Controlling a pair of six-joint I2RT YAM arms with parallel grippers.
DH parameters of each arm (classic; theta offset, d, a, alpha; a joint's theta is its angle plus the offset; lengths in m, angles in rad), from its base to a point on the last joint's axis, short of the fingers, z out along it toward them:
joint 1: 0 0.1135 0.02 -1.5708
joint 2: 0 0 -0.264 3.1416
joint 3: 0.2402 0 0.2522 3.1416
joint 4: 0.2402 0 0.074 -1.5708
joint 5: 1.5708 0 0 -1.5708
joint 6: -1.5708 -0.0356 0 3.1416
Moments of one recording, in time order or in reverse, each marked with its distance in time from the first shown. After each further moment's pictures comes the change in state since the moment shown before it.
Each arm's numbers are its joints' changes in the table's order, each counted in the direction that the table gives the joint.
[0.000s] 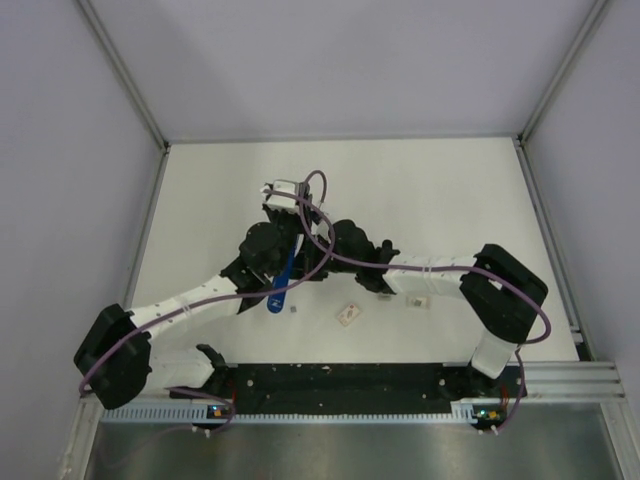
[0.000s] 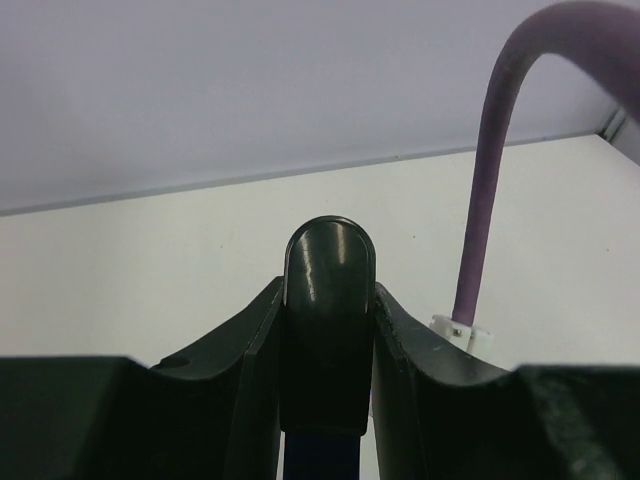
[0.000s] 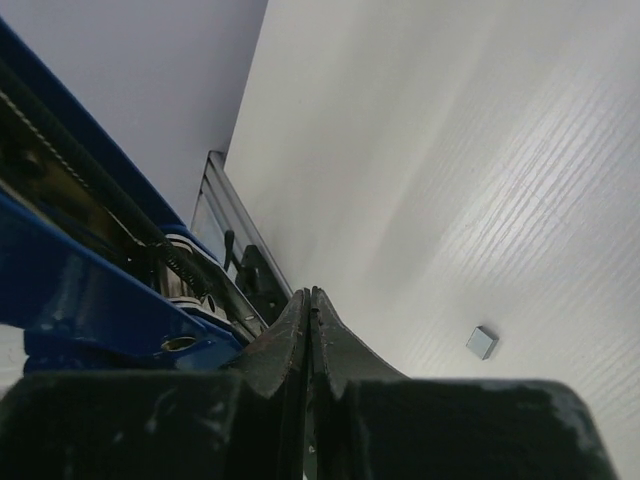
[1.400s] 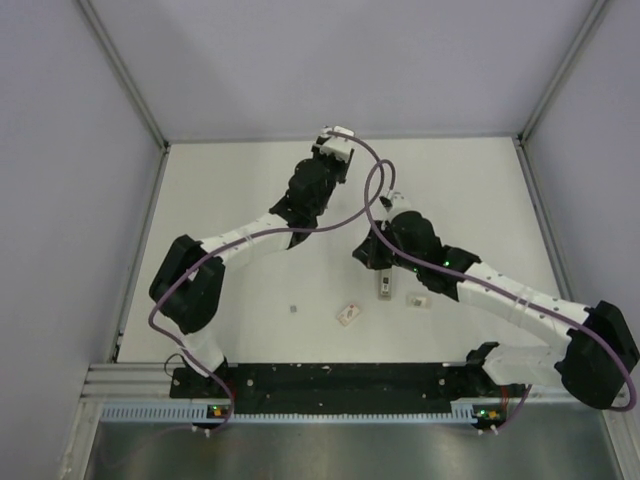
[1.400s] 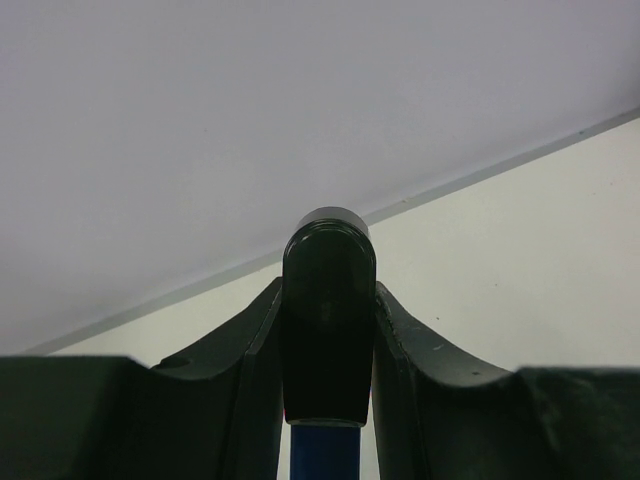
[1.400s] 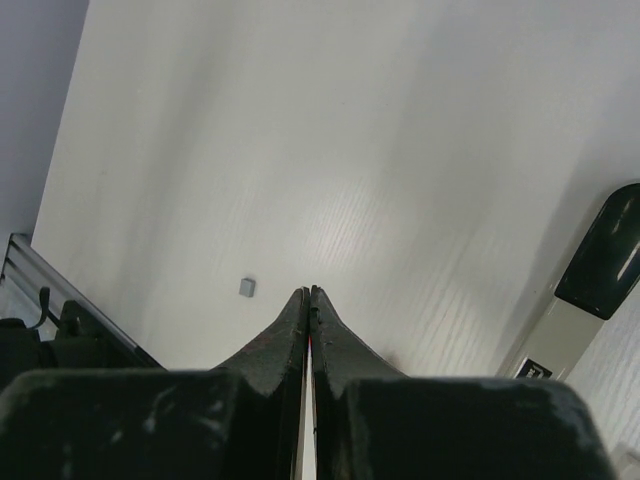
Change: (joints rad) left arm 0.066 0.538 0.566 0.012 0.134 -0.246; right arm -0.177 -0.514 -0.154 0.512 0.318 0.310
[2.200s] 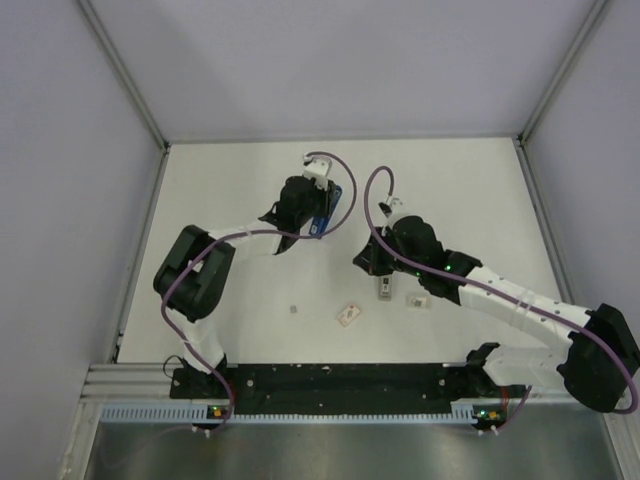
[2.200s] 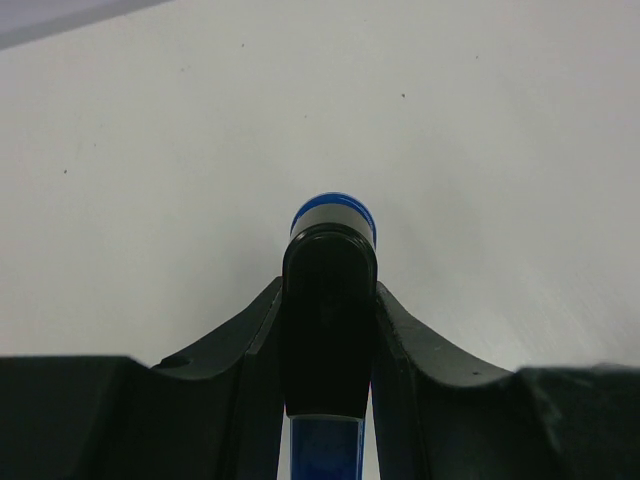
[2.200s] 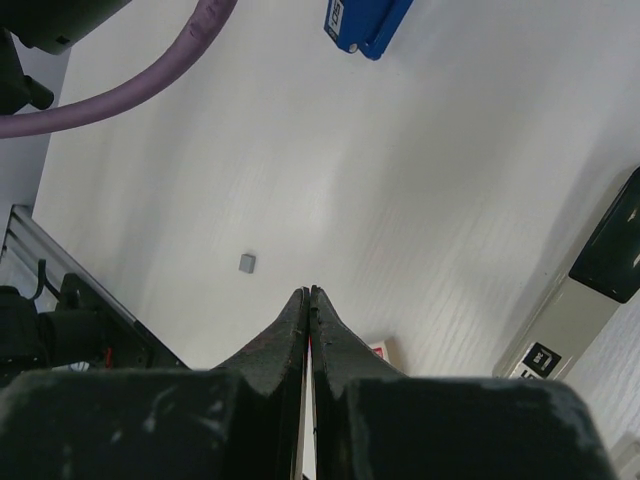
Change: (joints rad) left arm 0.158 0.093 -0.166 0.137 0.307 0.322; right arm 0.000 -0.032 -0.041 0.000 -0.046 0.010
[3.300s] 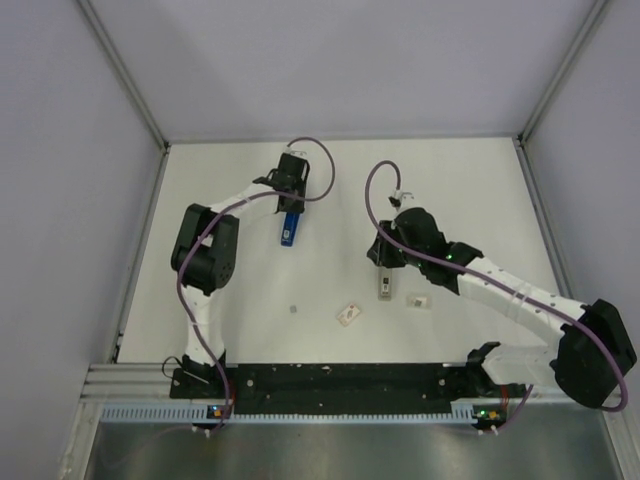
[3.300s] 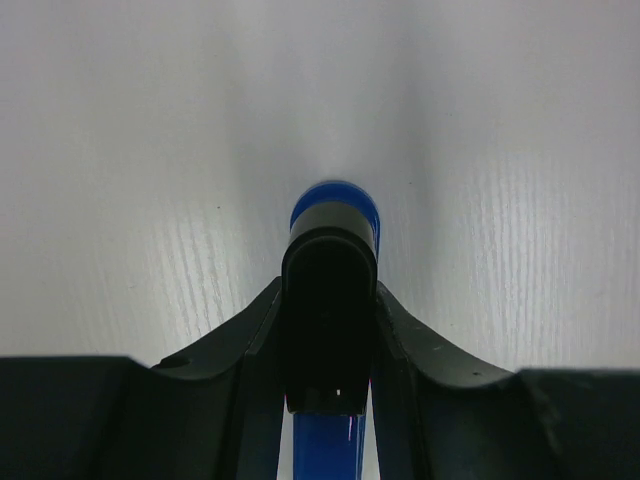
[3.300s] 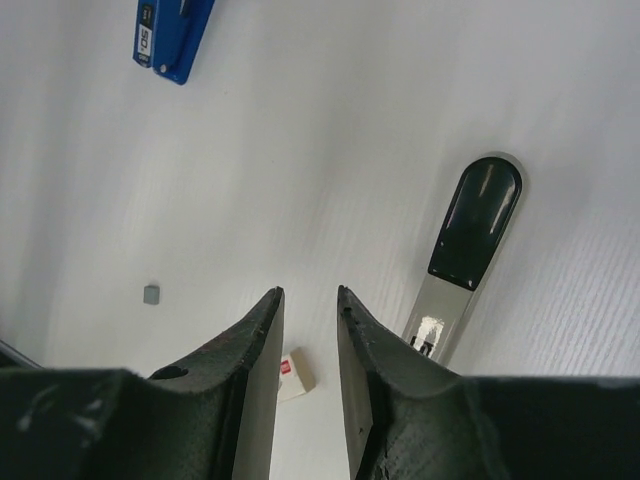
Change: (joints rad) left arm 0.140 0.223 0.418 0.785 -0.154 0.085; right arm -0.092 0.040 0.040 0.107 0.099 0.066
